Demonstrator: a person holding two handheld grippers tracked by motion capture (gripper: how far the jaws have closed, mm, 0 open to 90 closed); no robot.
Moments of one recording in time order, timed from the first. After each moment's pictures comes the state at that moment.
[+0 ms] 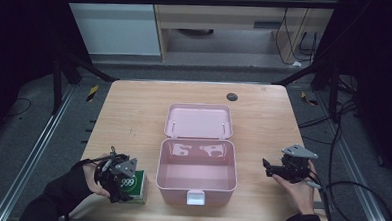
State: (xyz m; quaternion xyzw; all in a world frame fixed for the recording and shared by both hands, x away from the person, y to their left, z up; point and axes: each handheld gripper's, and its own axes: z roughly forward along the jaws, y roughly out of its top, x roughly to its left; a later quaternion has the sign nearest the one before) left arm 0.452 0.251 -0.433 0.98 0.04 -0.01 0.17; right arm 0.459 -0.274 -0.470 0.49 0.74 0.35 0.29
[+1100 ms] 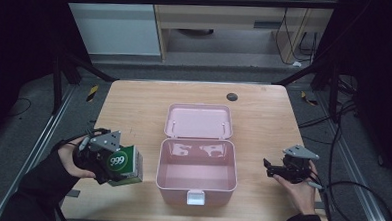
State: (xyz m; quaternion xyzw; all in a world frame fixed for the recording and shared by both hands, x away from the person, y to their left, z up) left arm 0.454 0.266 -0.331 0.97 0.09 0.04 0.24; right arm 0.457 -0.276 -0.469 0.50 0.74 0.36 0.29
